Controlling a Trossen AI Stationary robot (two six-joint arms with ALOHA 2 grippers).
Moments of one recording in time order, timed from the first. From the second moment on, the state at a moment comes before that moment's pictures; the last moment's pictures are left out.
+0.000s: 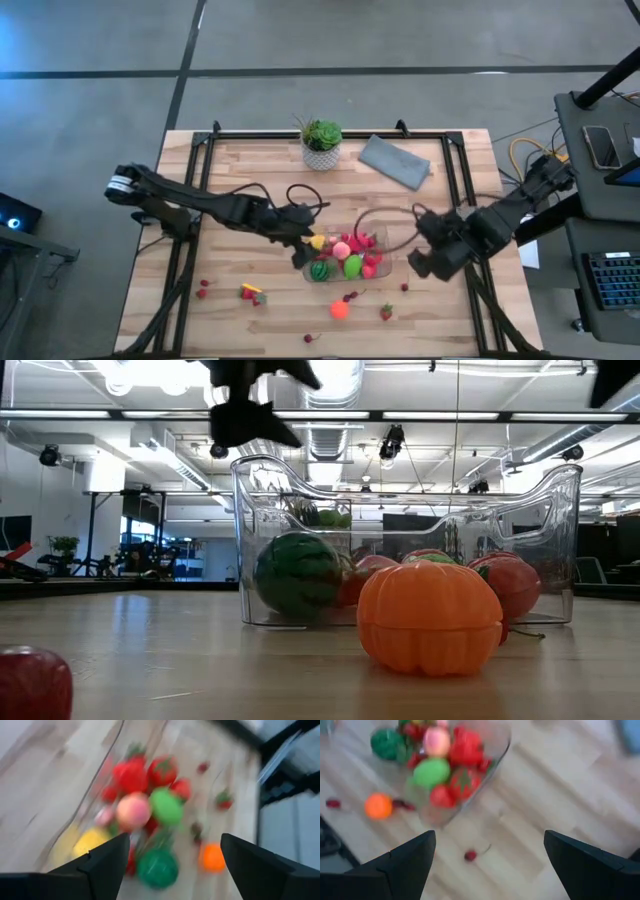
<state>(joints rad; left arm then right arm) -0.19 1.48 1.16 -0.38 -0.05 -0.68 0.64 1.28 1.28 -1.34 0.33 1.41</state>
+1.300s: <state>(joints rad) -0.20 1.41 1.15 -0.73 -0.06 -0.61 0.82 1.69 1.01 -0.87 0.18 2.25</state>
